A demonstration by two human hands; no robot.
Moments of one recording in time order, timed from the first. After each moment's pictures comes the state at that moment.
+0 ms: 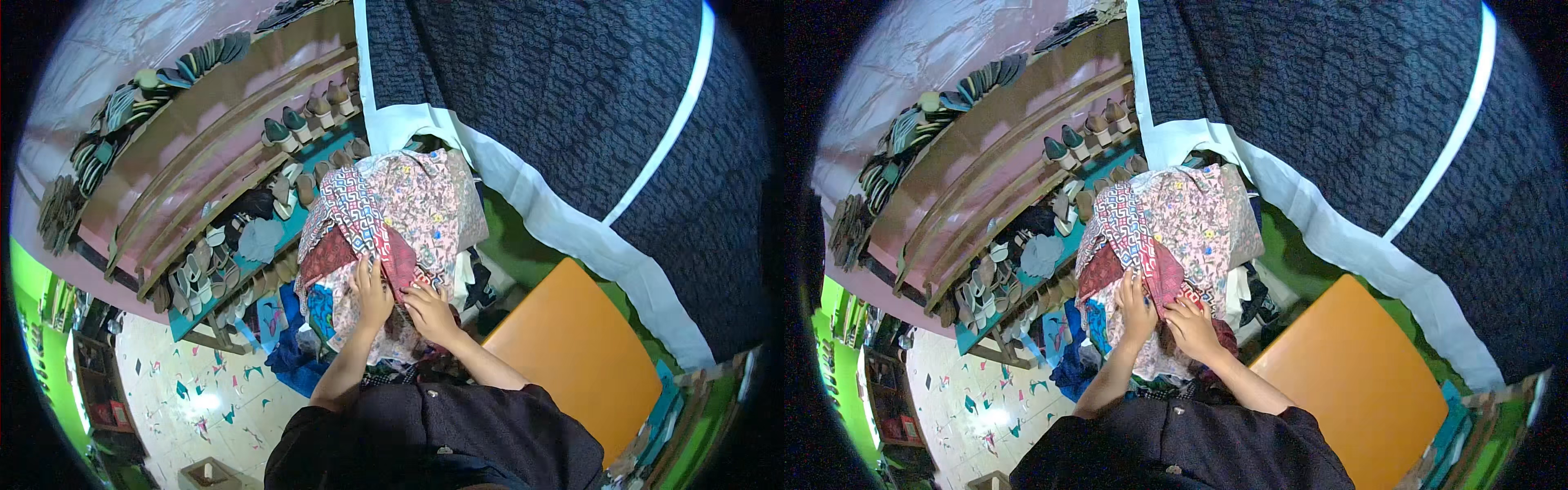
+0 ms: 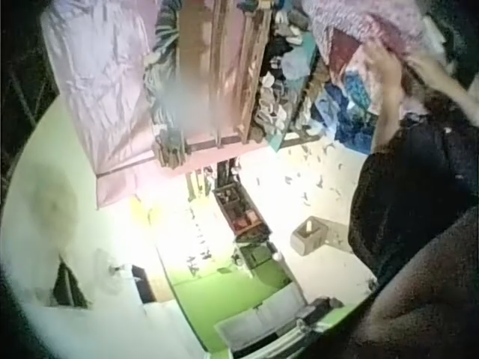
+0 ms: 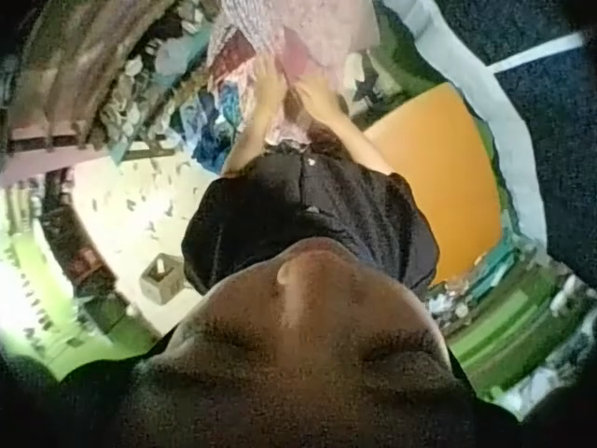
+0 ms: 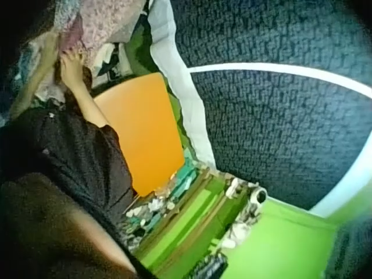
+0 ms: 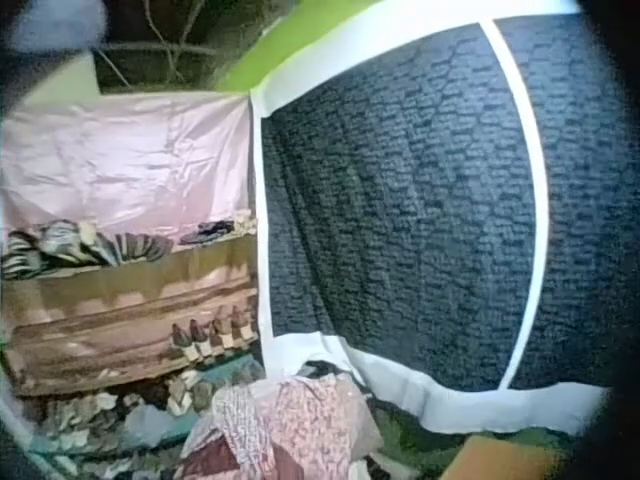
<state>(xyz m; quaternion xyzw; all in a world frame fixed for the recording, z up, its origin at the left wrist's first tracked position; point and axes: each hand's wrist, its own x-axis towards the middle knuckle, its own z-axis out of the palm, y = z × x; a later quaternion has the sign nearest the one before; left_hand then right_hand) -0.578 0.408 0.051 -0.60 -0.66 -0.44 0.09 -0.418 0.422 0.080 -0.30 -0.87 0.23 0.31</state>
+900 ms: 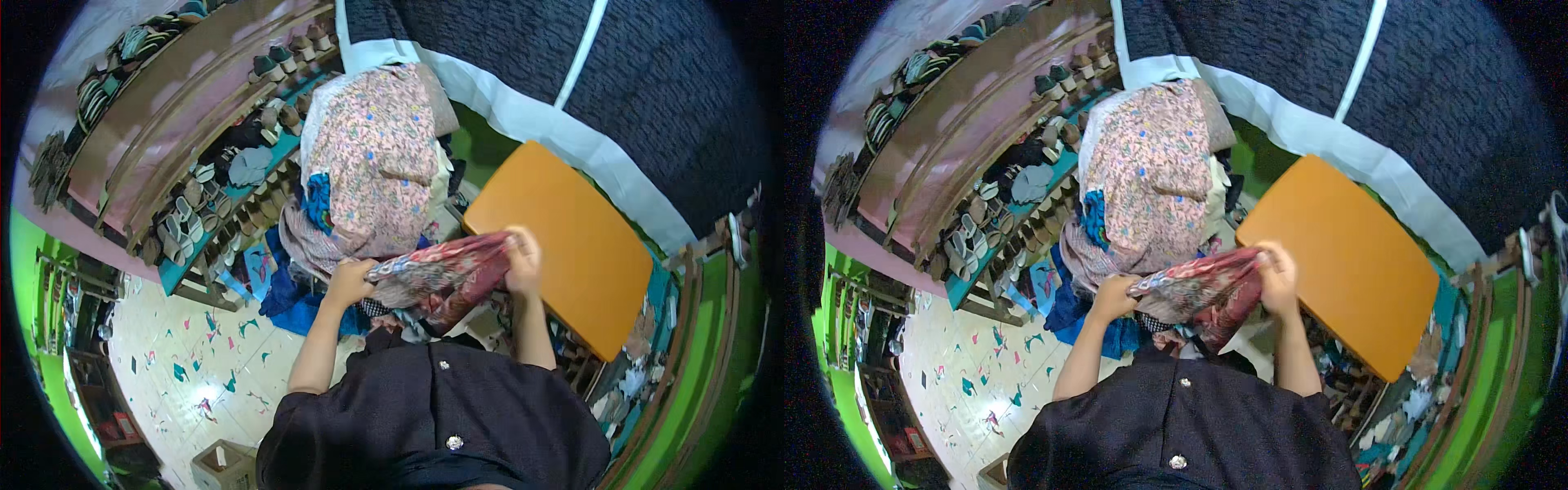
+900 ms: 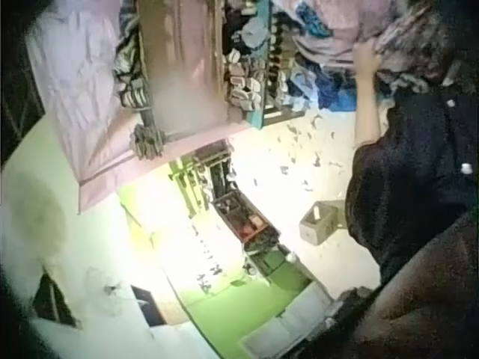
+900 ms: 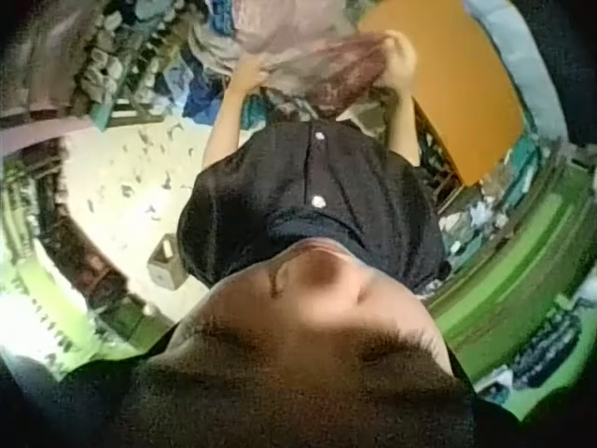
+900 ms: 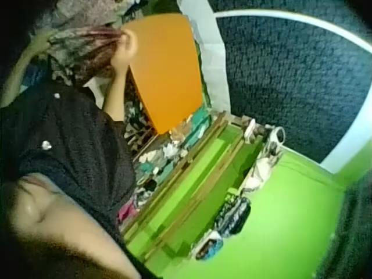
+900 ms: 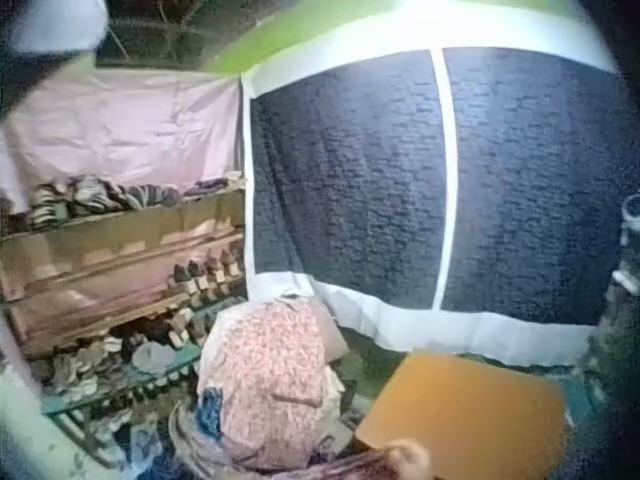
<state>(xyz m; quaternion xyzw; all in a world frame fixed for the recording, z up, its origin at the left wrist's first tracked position) -0.585 0.106 0.039 -0.76 -0.56 -0.29 -0.17 -0.268 0.143 0.125 -0.33 -0.56 0.48 0.59</state>
